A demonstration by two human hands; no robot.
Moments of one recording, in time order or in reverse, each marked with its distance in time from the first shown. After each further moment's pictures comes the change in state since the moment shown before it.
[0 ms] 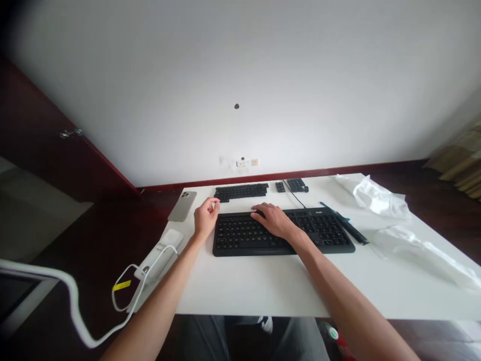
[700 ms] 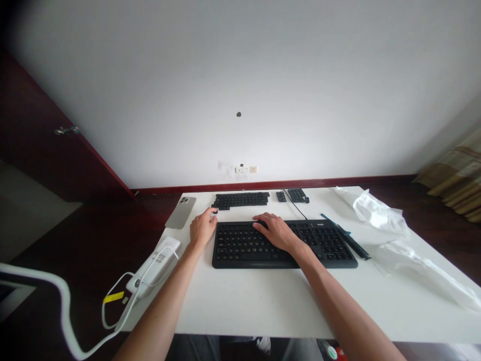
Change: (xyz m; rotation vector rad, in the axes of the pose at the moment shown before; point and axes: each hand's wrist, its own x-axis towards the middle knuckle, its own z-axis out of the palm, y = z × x) left_hand 0.004 -0.034 0.011 0.302 -0.127 -0.094; right_hand 0.000 -0.007 -0.004 0.051 -0.027 0.033
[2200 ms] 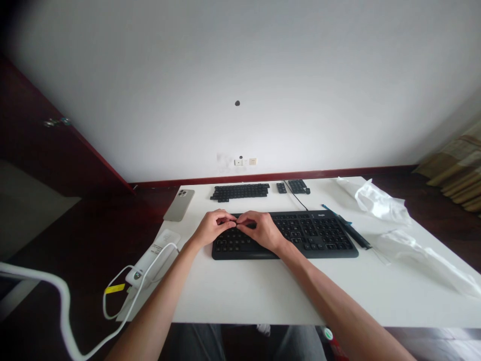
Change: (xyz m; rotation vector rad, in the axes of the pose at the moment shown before) left_hand -0.018 0.025 -0.022 -0.838 -0.346 0.478; right_hand 0.002 -0.041 0.037 0.490 0.129 -0.039
